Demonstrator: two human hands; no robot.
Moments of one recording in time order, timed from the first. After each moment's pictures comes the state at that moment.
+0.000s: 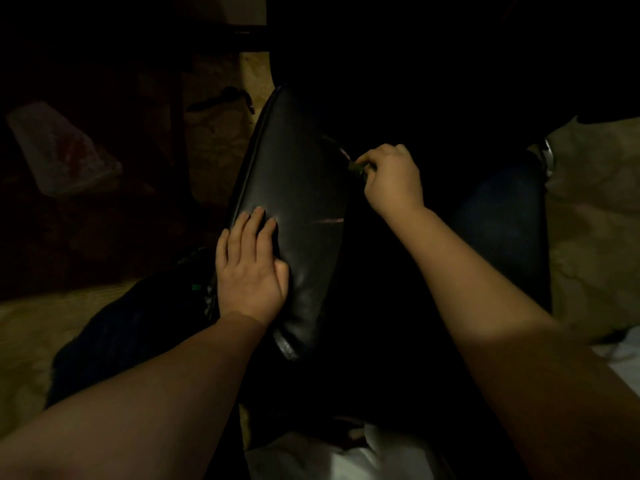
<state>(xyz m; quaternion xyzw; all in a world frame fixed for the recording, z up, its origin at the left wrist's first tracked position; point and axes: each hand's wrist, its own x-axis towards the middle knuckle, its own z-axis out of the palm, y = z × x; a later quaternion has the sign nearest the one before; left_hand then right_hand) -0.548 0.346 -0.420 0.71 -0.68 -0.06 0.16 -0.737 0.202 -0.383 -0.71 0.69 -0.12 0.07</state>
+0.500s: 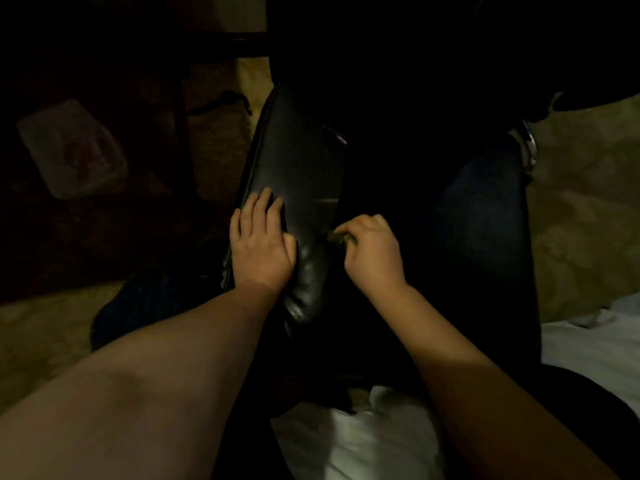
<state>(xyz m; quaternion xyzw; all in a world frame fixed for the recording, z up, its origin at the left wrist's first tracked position) -0.549 0.348 -0.415 0.71 -0.68 -0.08 0.17 -0.715 0.345 -0.377 -0.72 0.66 -0.13 0.15</state>
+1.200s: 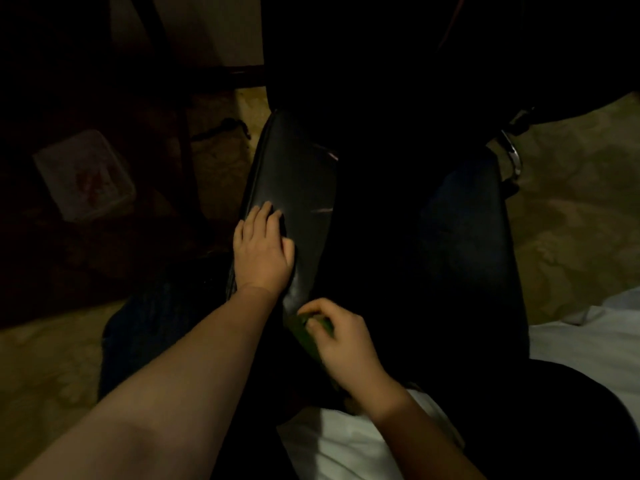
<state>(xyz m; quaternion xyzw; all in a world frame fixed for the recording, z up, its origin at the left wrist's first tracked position) -0.543 0.348 -0.410 0.70 -0.68 -0.10 0.19 -0.679 0.461 -0.359 -0.60 0.64 -0.21 0.43</state>
